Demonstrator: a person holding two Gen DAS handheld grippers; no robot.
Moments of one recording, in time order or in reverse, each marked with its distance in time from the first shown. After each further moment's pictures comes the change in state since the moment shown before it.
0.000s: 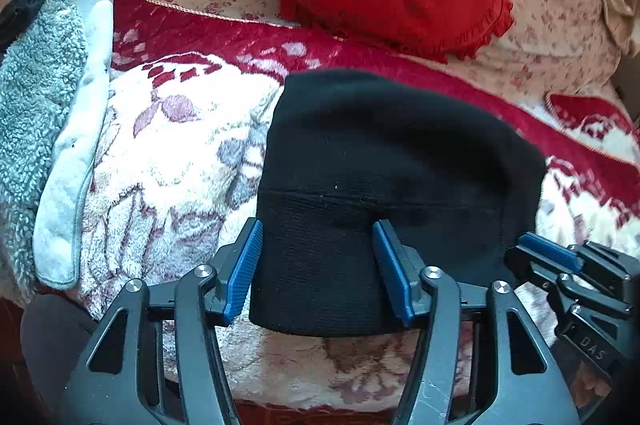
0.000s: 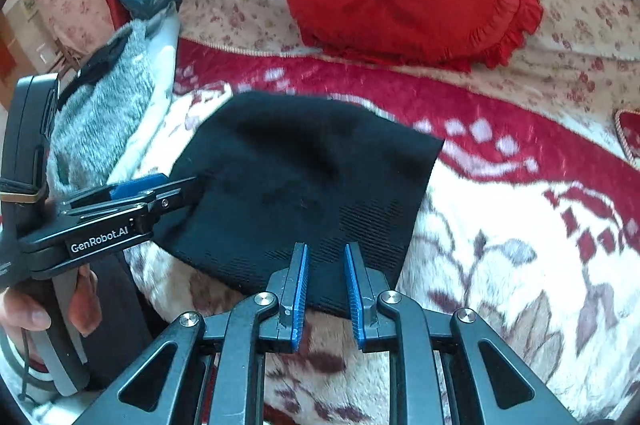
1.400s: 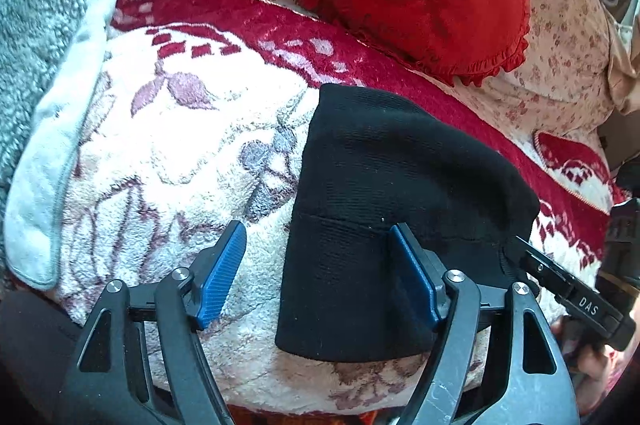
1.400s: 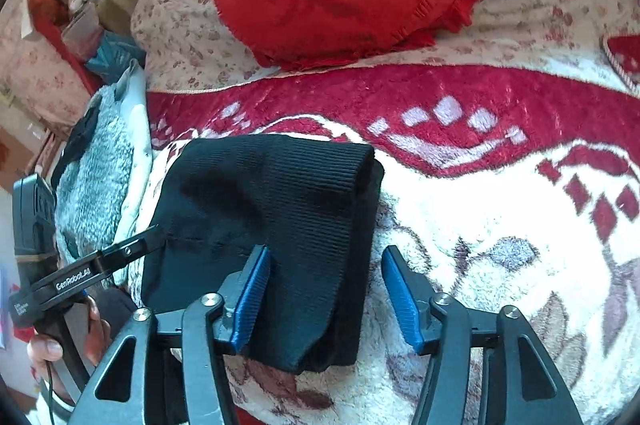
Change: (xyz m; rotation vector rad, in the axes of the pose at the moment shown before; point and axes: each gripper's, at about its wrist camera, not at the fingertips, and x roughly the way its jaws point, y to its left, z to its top) left arm 0.011 0.050 0.021 -0.161 0.062 -0.156; right arm 0.015 -0.055 0.017 0.268 -0.030 0.083
